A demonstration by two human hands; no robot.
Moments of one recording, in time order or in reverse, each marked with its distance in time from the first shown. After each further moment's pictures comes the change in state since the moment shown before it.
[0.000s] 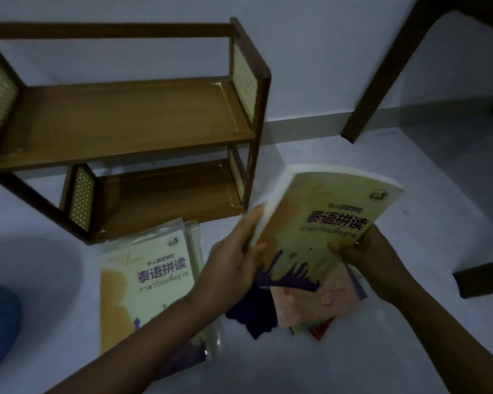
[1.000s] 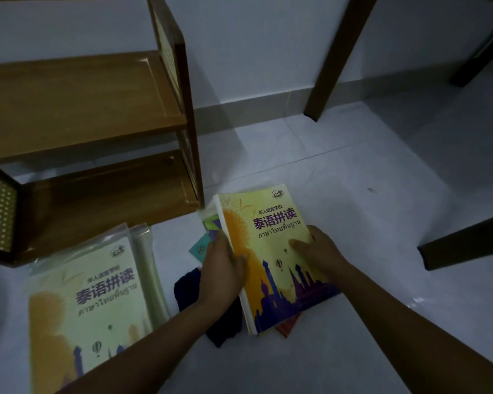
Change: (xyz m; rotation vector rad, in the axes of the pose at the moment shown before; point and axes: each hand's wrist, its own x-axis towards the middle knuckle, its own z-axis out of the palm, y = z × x) left_hand 0.027 -0.097 0.112 0.262 0.048 -0.435; right_hand 0.053 0.093 -0.029 -0.540 0.136 0.407
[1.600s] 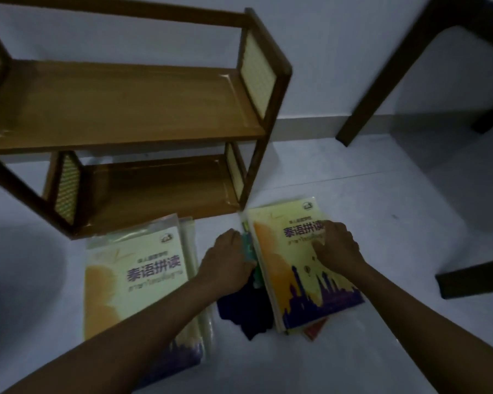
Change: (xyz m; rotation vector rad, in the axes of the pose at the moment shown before) left_hand -0.002 -0.026 -0.093 0.362 -0.283 0.084; right_hand -0.032 -0.071 0.020 -0.590 0.109 -0.157
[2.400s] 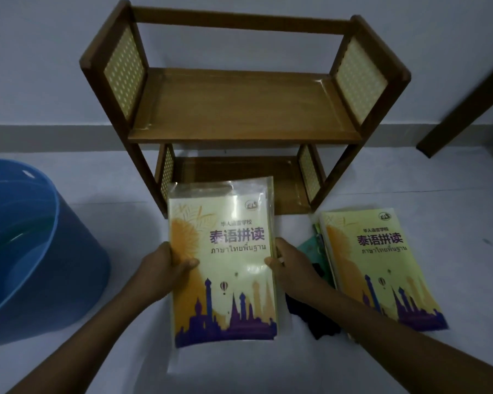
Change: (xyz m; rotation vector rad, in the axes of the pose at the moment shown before) left_hand -0.130 -0.167 -0.112 -0.283 0.160 -0.480; right_hand -0.079 -0.181 0.091 0.499 -0.273 -0.486
